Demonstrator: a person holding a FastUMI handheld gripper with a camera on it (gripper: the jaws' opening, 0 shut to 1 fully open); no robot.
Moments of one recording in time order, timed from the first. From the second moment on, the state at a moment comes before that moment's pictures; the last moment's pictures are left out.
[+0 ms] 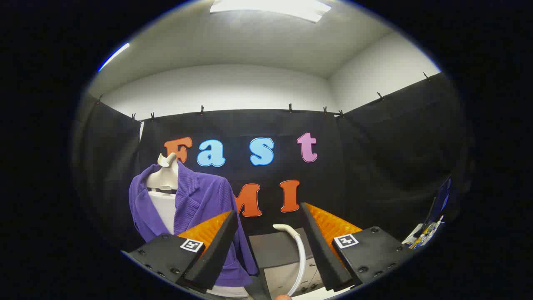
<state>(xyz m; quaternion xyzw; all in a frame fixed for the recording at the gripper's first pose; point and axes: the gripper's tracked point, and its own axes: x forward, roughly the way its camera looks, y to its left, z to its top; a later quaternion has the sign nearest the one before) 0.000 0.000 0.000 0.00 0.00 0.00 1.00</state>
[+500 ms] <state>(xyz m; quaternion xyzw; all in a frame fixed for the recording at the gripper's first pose) -0.010 -0.005 0.000 0.00 0.00 -0.02 1.00</state>
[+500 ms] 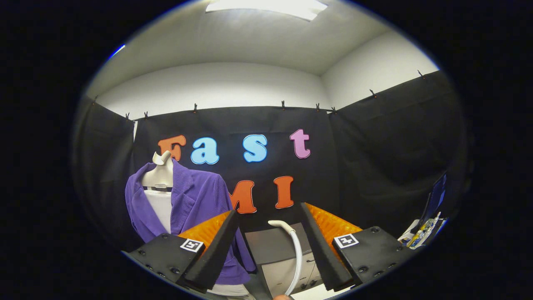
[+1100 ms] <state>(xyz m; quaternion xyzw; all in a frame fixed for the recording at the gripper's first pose) 0.050 -0.021 -0.012 -0.01 0.03 -0.01 1.00</state>
